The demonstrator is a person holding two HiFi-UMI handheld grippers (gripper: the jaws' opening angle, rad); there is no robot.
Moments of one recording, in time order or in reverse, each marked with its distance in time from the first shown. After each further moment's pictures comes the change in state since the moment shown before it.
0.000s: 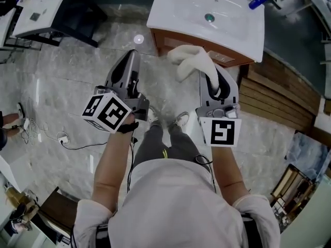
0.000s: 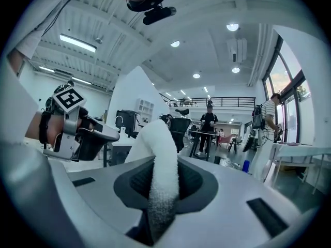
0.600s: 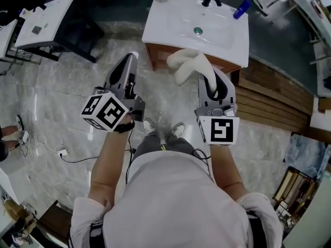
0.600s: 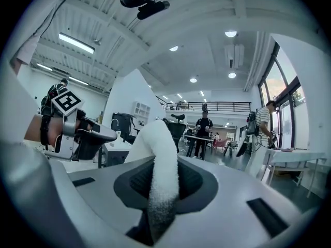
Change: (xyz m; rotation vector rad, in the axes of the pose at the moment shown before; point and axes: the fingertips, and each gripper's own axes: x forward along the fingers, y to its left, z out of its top) left arm -0.011 -0.051 0.044 0.047 -0.029 -0.084; right arm -0.033 -0.020 0.055 -0.025 0.003 -0.041
